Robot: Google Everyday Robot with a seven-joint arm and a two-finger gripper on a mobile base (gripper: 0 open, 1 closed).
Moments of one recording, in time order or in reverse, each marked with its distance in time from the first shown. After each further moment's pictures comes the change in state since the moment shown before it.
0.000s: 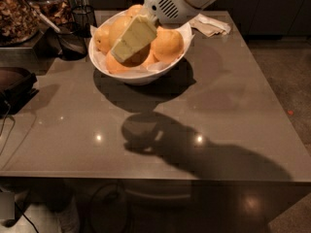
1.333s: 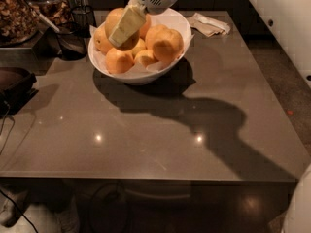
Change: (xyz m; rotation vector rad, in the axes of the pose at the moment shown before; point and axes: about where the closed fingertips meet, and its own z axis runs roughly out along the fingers) arm -0.022 -0.077 0.071 -0.083 -0.006 -0.112
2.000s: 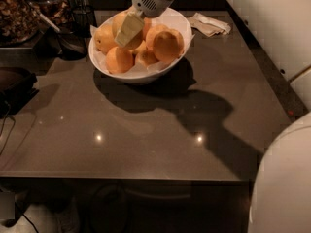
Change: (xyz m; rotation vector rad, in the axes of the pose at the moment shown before) arm 0.020 -0.025 0.027 0.033 0.112 0.017
